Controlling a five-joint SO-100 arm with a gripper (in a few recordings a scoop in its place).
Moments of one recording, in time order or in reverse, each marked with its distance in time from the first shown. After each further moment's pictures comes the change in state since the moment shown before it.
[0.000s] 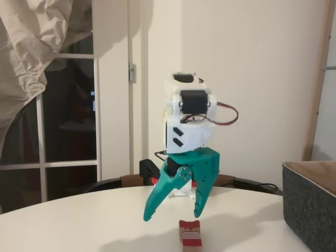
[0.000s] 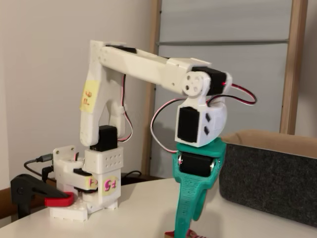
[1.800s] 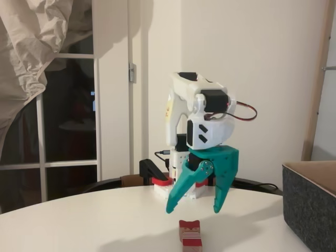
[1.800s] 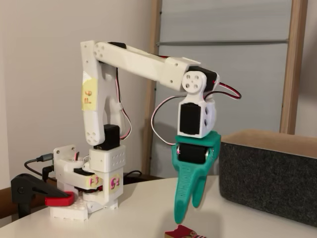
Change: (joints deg) arm -11.6 8.4 11.3 -6.6 -12.0
